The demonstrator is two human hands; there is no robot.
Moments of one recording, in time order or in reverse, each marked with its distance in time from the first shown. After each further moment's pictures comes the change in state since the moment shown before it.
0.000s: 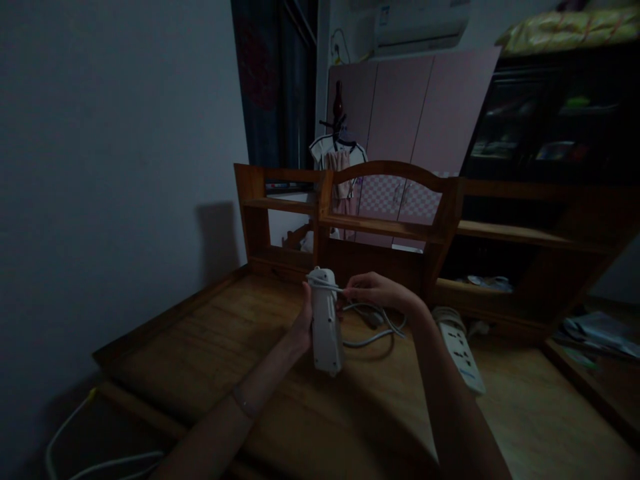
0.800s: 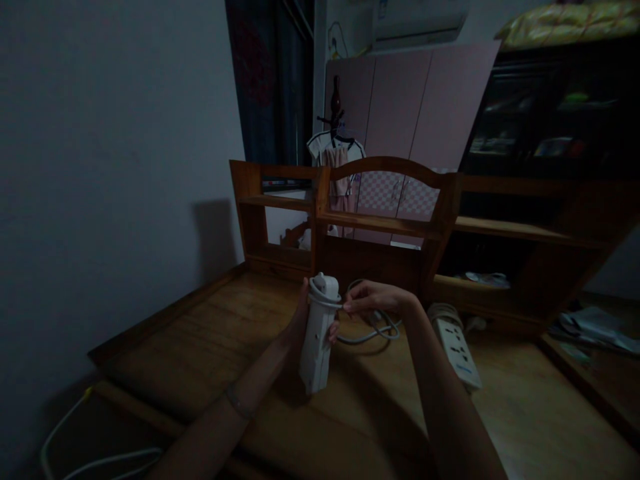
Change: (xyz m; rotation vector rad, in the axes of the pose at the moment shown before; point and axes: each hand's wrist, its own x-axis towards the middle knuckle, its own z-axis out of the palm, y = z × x) left_hand -0.005 0.003 0.001 0.016 -0.299 -0.109; right_hand -0.002 0.013 0.000 0.133 -0.342 0.016
